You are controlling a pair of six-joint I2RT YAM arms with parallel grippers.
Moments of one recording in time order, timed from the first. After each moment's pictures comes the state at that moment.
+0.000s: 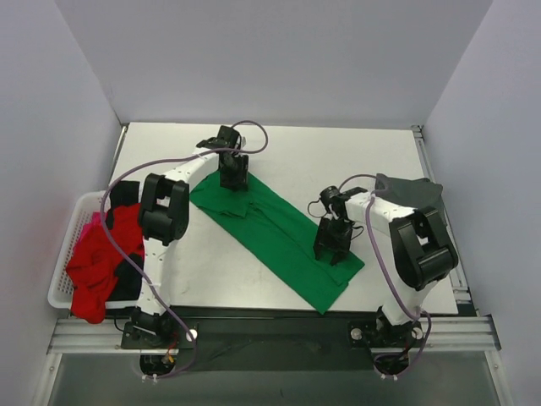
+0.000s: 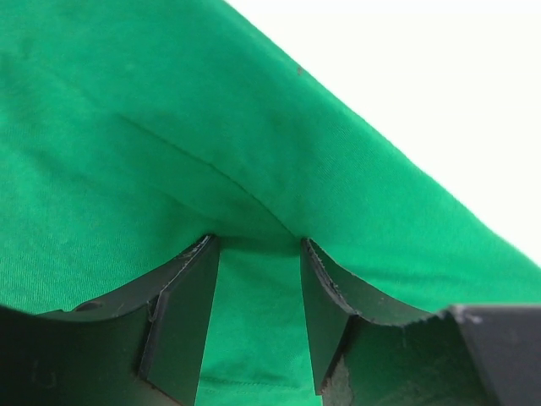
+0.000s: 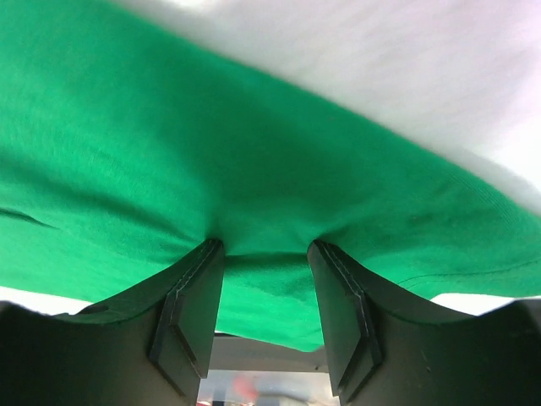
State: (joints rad) left arm -0.35 2.27 1.84 -0.68 0.11 -0.32; right arm 0.41 1.72 0.97 -0.83 -0.10 0.70
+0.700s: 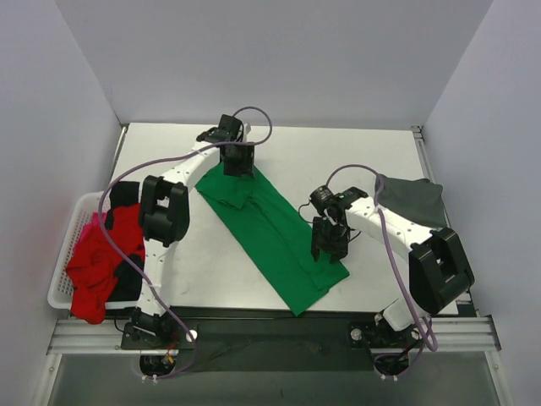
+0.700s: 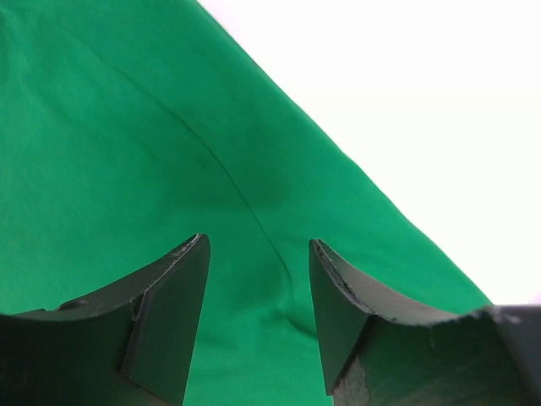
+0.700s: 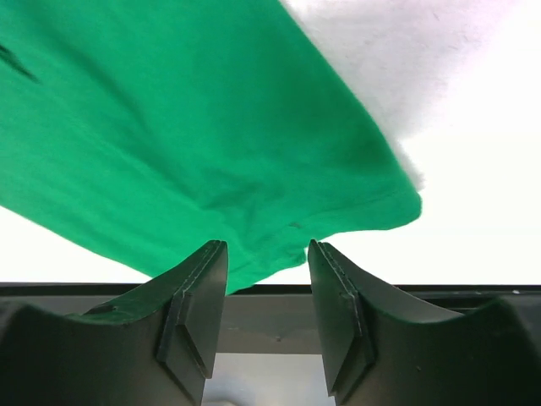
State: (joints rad) left arm -0.37 2.30 2.00 -0.70 0.13 -0.30; right arm 0.58 1.55 1.04 -0.97 0.00 0.68
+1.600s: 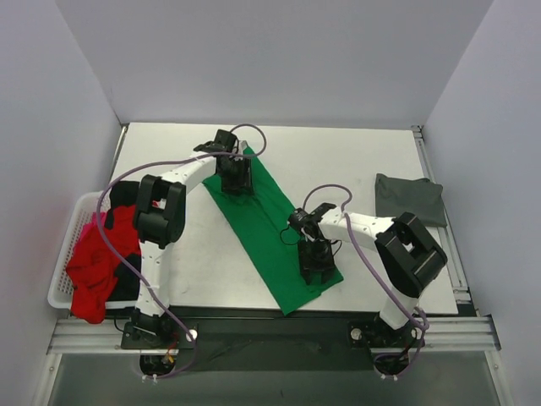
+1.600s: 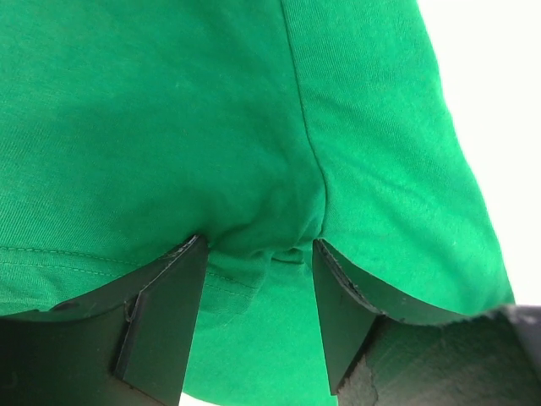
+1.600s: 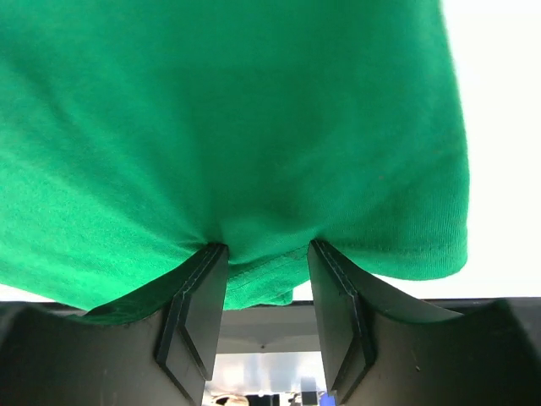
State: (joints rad) left arm -0.35 2.22 1.73 -0.63 0.24 -0.38; right arm 0.72 1.71 0.96 -0.91 -0.02 0.67
